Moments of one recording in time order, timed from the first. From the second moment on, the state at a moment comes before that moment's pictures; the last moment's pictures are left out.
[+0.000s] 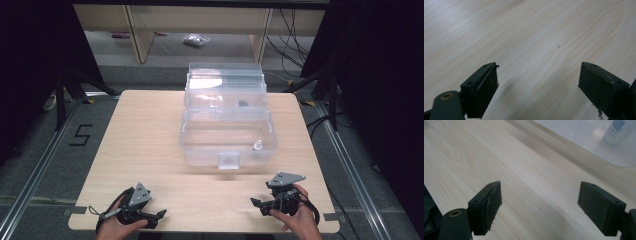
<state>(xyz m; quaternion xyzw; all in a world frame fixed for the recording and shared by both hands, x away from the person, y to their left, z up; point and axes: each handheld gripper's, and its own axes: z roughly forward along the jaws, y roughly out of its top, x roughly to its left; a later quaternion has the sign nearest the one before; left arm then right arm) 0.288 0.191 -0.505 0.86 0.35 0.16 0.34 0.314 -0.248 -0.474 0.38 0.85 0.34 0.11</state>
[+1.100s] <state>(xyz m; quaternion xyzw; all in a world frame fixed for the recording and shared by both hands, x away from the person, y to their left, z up) 0.288 0.192 -0.504 0.87 0.34 0.16 0.32 0.293 -0.265 -0.482 0.41 0.84 0.34 0.12</state>
